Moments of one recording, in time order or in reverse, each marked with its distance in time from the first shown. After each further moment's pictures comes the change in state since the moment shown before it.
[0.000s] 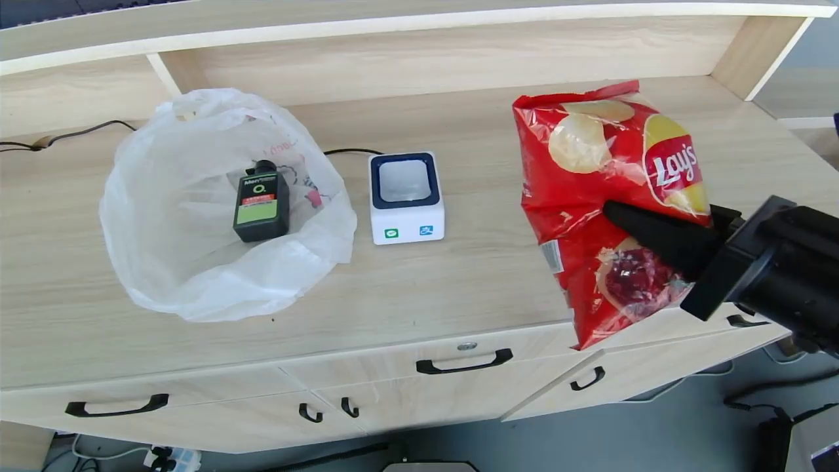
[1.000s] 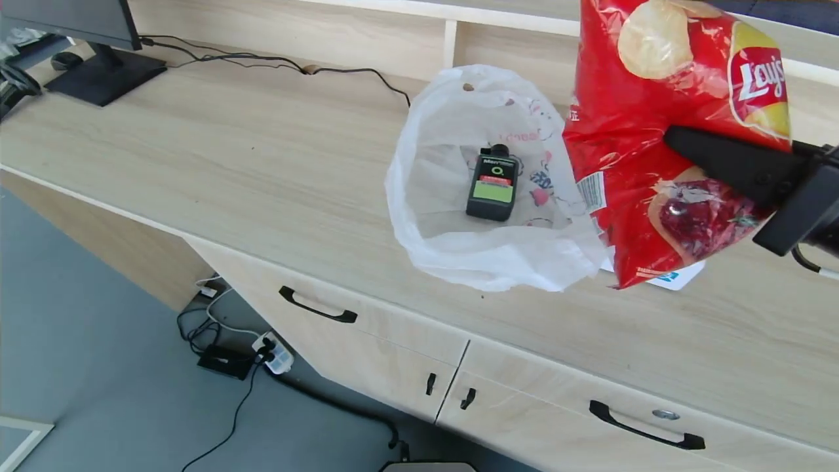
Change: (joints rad) left arm 0.000 0.000 0.000 0.001 0.000 0.000; right arm -0.008 -0.065 -0.151 0.133 -0.048 0.032
